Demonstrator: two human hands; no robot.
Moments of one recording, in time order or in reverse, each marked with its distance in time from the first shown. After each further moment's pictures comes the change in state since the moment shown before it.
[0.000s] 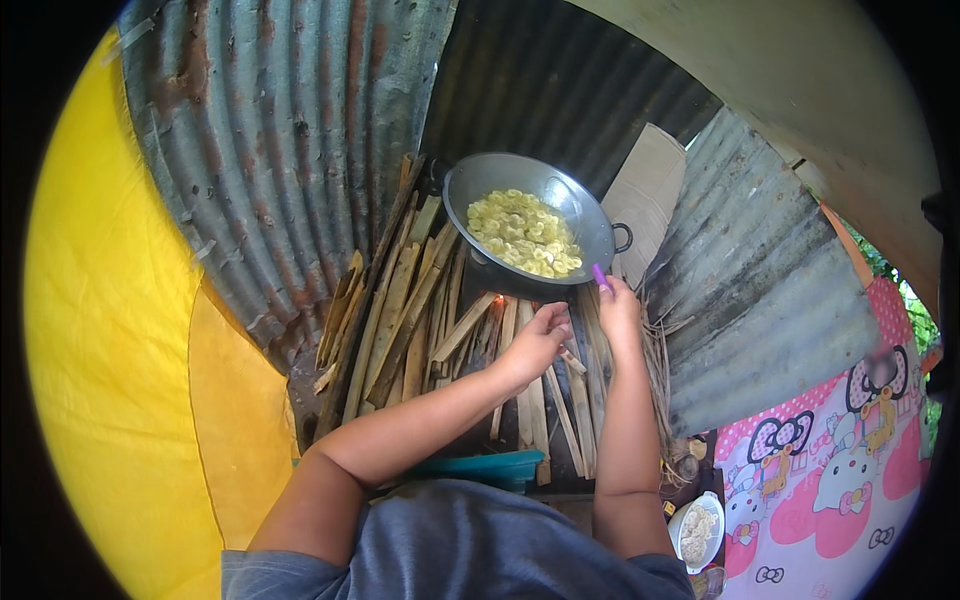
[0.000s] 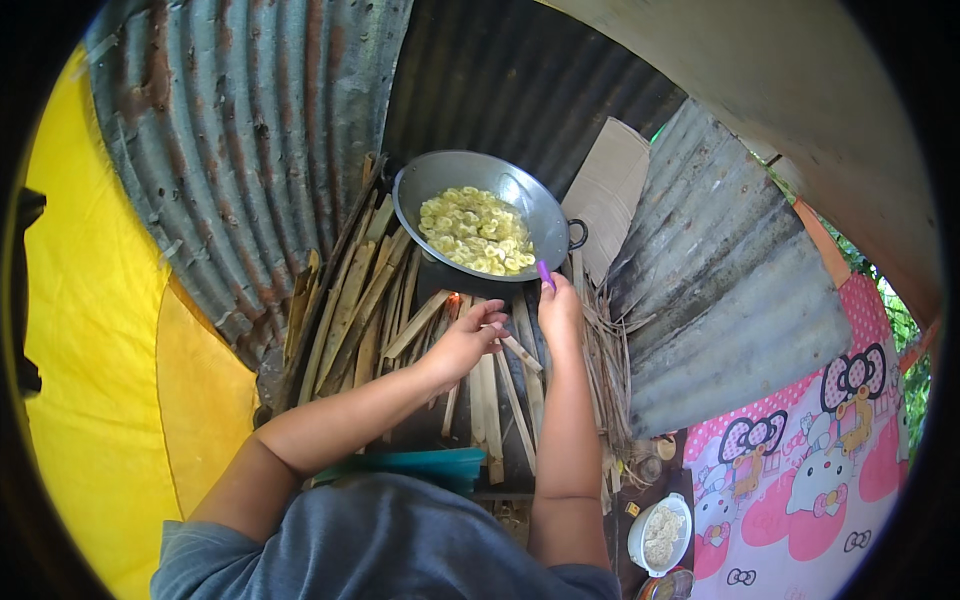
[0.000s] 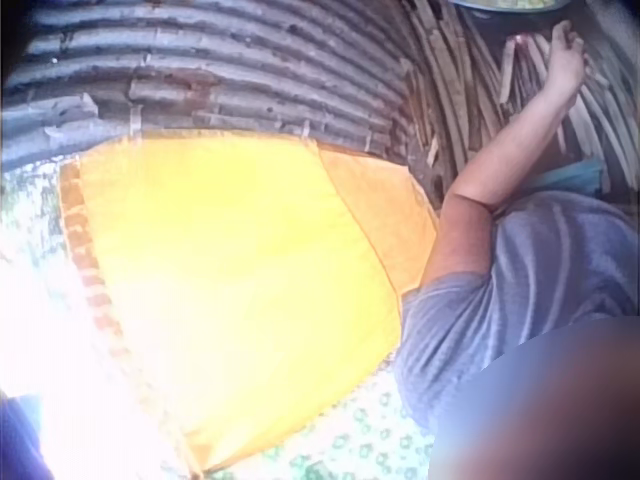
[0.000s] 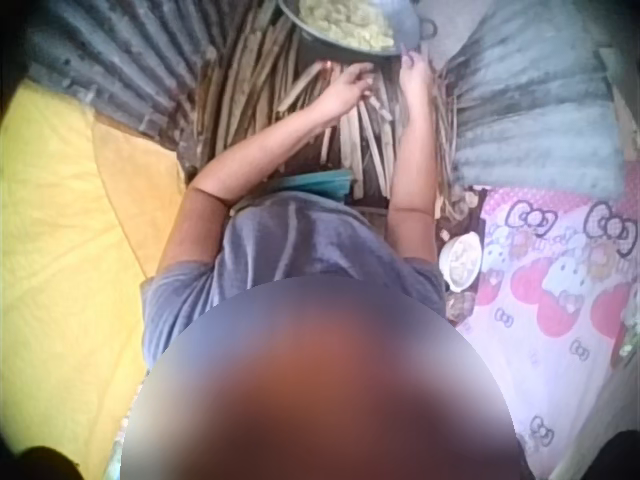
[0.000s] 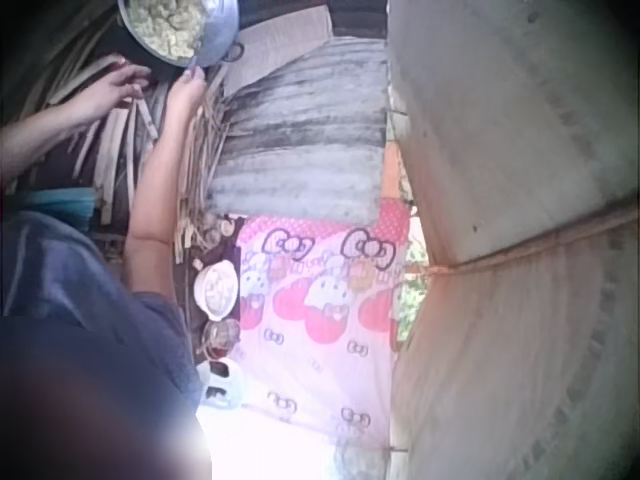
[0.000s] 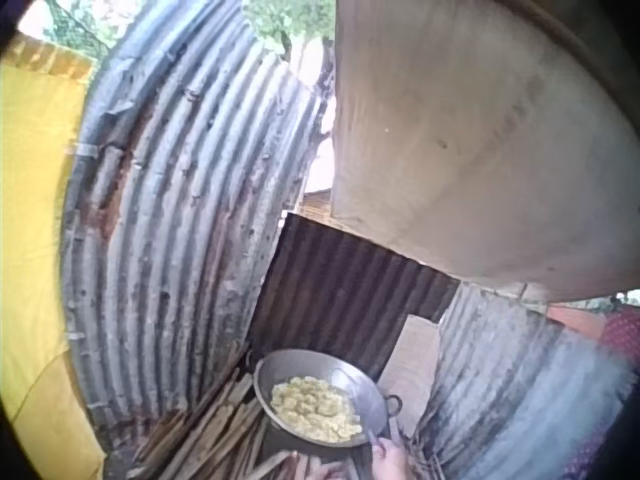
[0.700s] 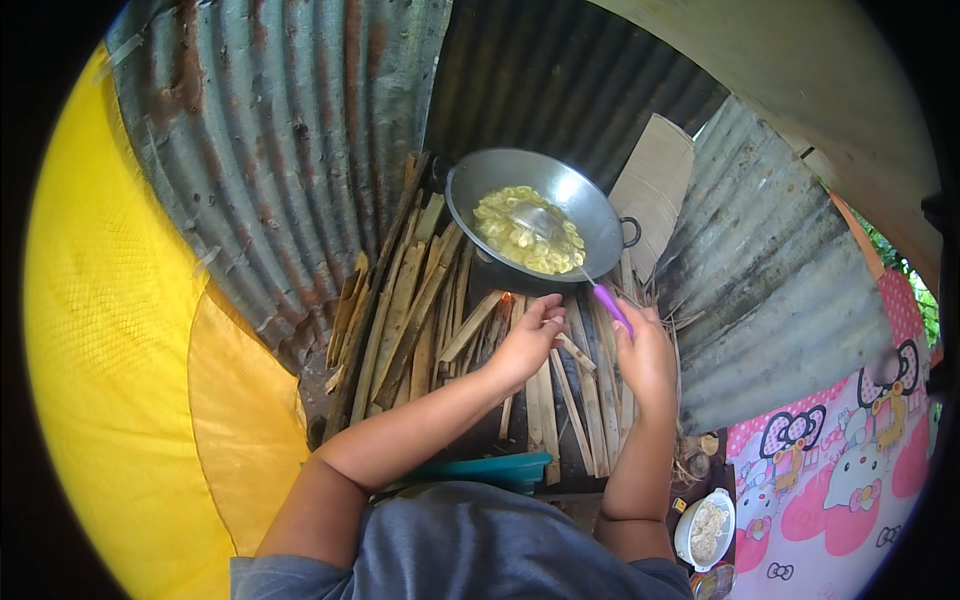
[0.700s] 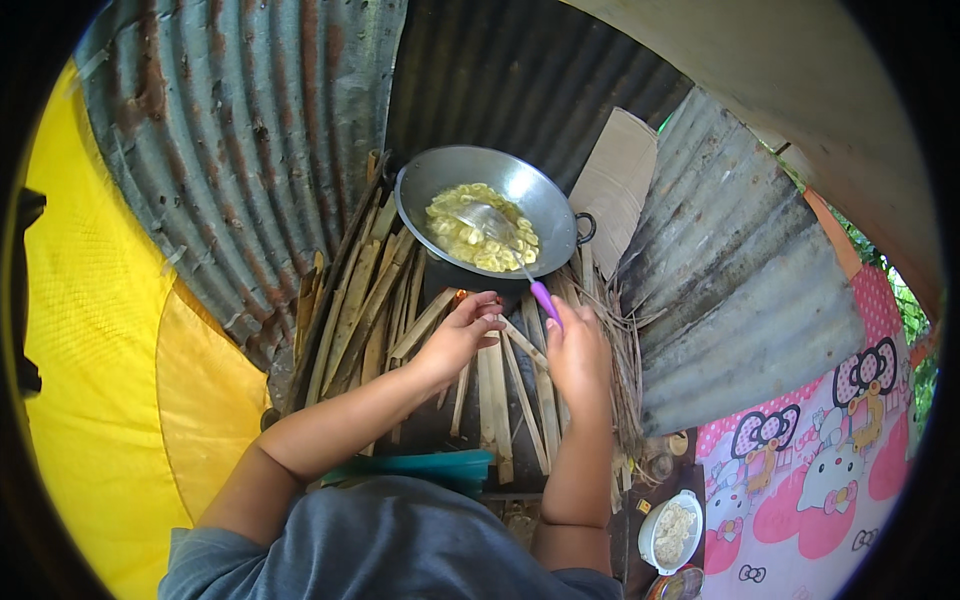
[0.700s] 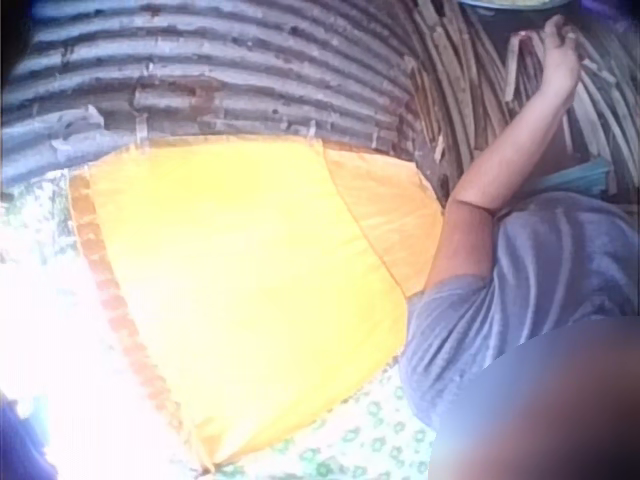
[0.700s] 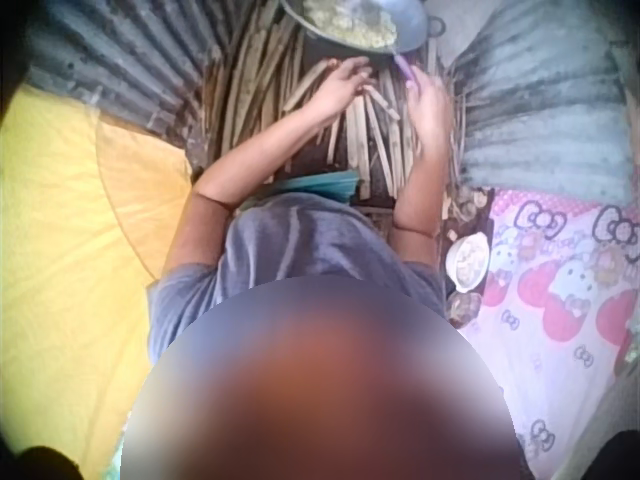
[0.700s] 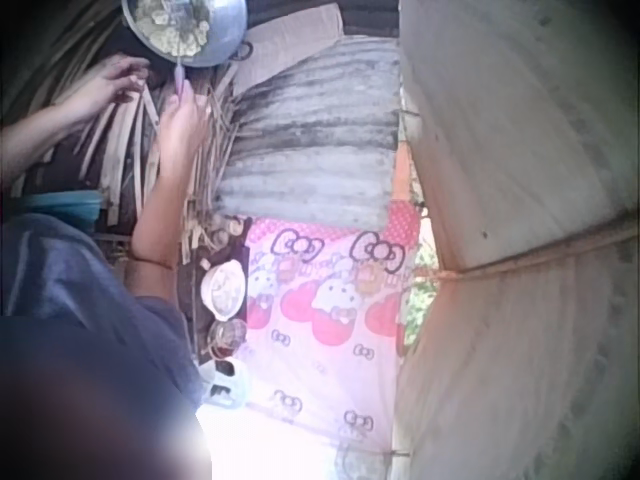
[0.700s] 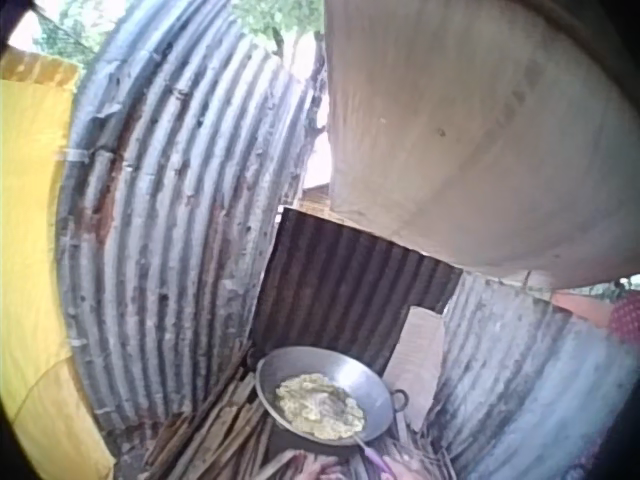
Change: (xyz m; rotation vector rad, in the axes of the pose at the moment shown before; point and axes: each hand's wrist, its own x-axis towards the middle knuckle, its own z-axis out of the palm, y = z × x) left_hand 0.003 0.004 -0.010 -0.041 0.048 0.011; right_hand -0.063 -0.048 -0.052 -0.219 -0.078 -0.085
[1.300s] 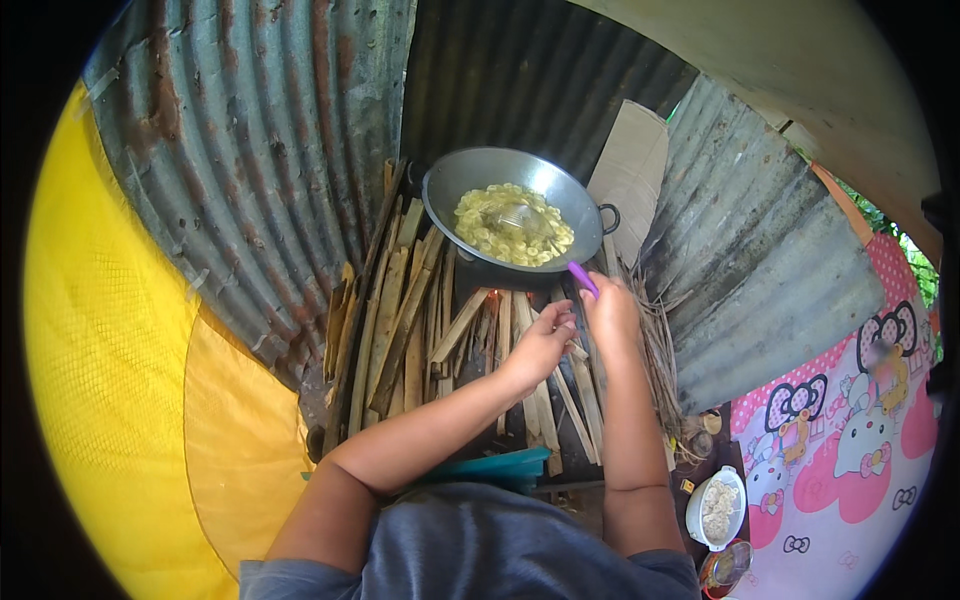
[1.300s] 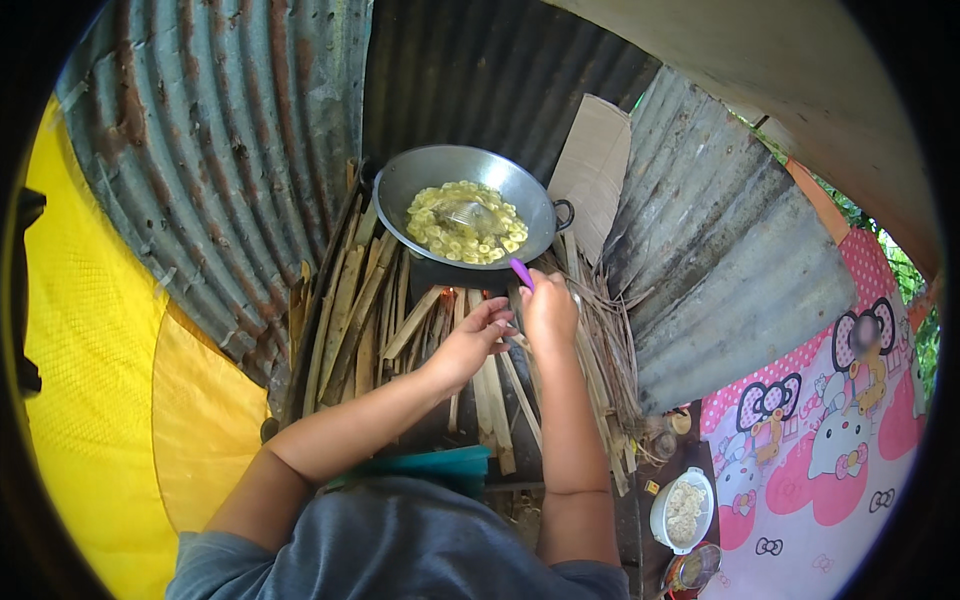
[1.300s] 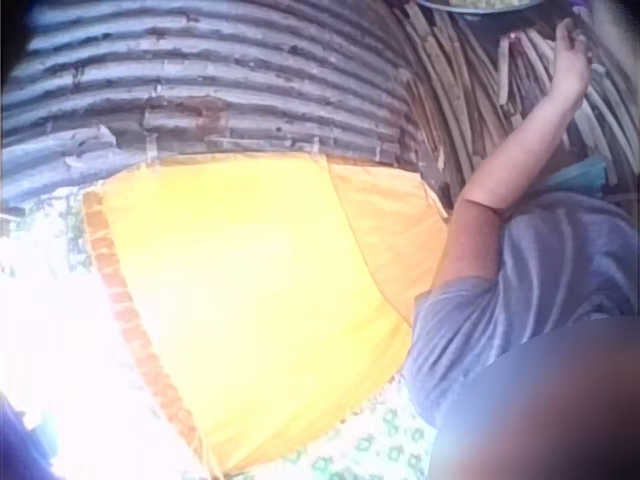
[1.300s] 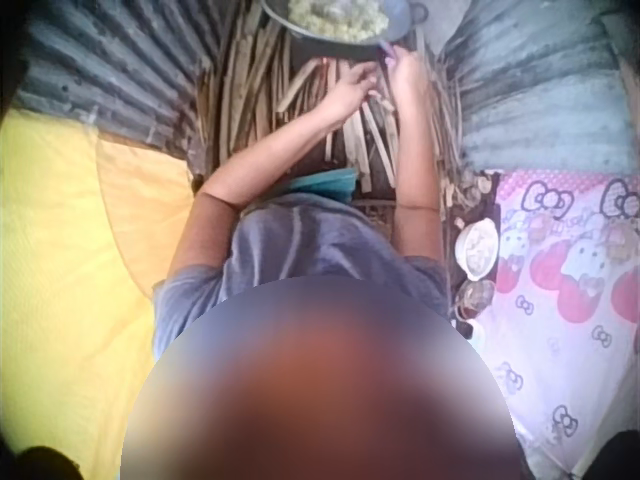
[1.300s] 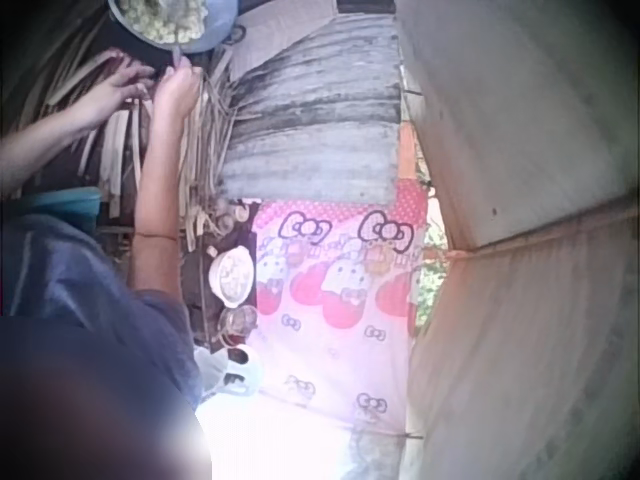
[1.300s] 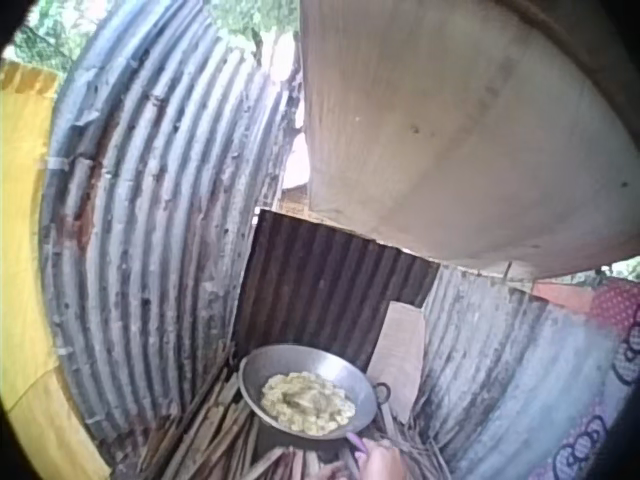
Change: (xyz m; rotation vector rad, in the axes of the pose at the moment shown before) left_hand -0.006 -0.013 0.030 0.004 -0.099 -0.060; right_hand 0.008 -0.009 0.005 0.013 0.178 -0.106
